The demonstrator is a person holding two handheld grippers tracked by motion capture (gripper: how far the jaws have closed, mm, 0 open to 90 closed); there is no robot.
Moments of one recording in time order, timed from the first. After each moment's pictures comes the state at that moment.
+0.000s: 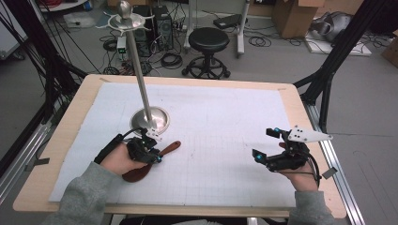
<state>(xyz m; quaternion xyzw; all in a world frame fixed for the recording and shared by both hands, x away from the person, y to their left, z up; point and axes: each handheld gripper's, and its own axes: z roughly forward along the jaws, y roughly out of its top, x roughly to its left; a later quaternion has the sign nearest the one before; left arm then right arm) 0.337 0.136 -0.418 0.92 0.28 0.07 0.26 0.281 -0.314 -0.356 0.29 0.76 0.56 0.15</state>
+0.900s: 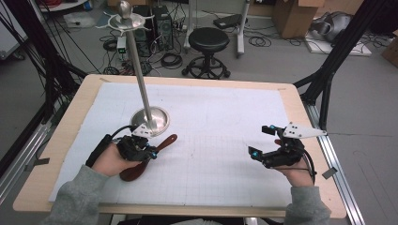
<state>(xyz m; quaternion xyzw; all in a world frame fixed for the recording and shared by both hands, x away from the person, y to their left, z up) 0.322 0.158 -0.398 0.89 0.29 0.09 0.33 0.294 -0.305 -0.357 0.29 0.76 0.56 0.14</state>
